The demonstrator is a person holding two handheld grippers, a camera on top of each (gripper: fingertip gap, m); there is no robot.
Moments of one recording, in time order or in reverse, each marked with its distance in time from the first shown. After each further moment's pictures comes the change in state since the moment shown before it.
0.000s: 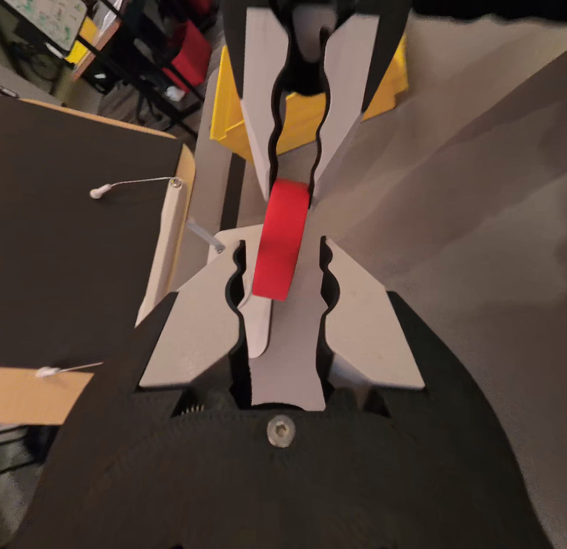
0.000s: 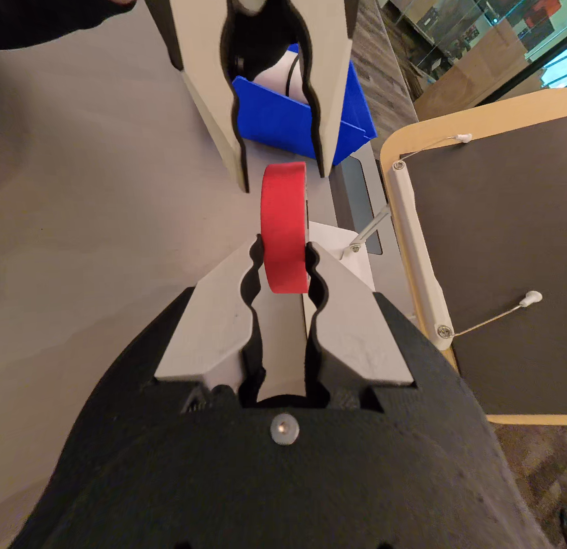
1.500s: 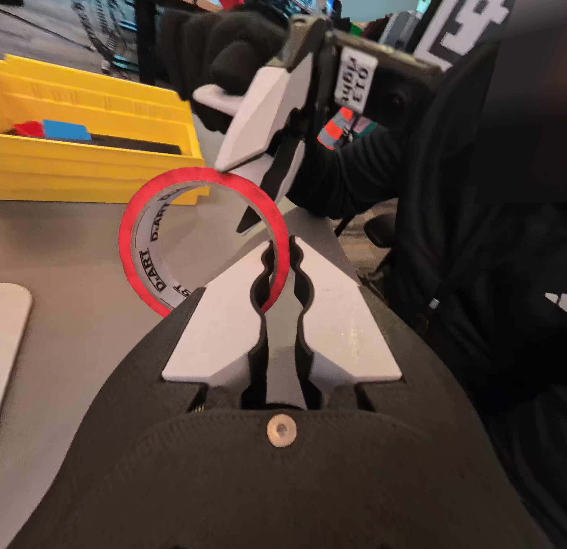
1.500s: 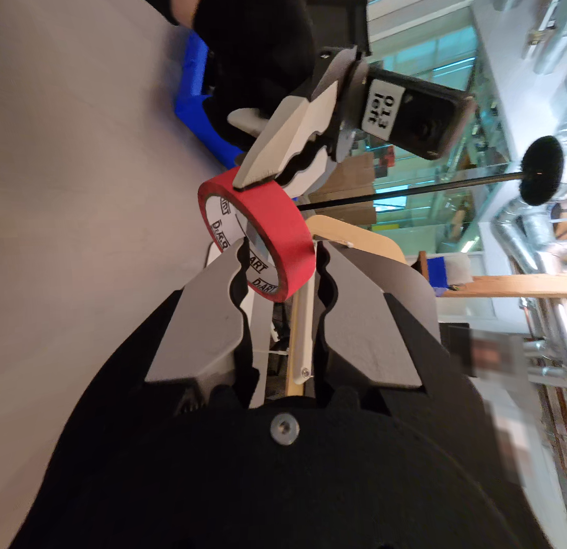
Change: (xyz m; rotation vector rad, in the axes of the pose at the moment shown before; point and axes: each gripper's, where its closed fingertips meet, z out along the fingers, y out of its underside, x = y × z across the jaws) left arm 0.049 -0.030 -0.038 0.415 0.809 -0.563; right arm -0.011 -0.056 -0.012 0.018 0.283 -0.640
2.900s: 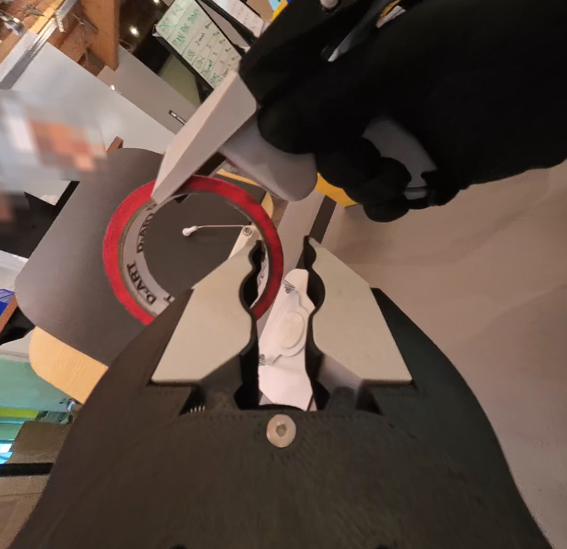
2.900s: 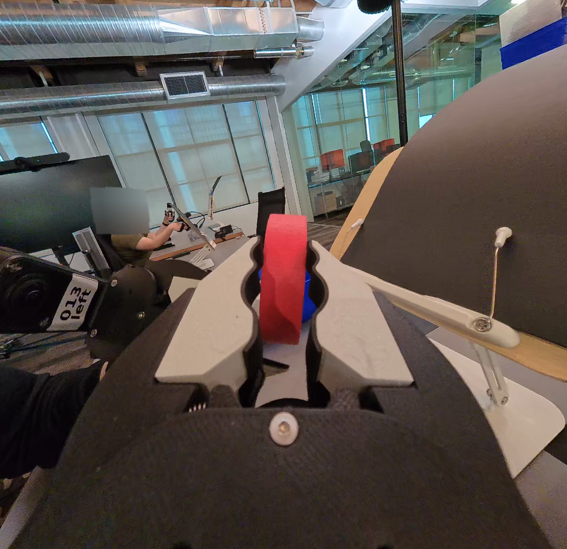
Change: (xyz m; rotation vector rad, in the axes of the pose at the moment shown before) left arm -0.108 -0.047 0.017 -0.242 -1.203 0.732; right arm 0.080 0.069 -0.009 0.567 0.192 1.503
